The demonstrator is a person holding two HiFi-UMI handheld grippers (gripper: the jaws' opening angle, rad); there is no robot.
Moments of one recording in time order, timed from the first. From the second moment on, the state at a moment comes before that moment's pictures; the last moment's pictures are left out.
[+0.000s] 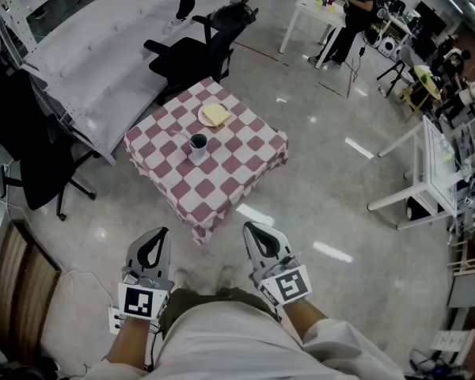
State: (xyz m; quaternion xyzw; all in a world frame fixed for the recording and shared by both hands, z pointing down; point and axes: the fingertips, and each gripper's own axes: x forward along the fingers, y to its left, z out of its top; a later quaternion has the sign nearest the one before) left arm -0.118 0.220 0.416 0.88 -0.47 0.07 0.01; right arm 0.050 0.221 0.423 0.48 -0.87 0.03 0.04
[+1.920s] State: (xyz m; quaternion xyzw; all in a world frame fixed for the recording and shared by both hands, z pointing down) left arm -0.127 0.047 0.446 0.90 -0.44 0.07 0.03; right arm 0.026 0.060 0.445 0.49 -0.87 0.04 0.05
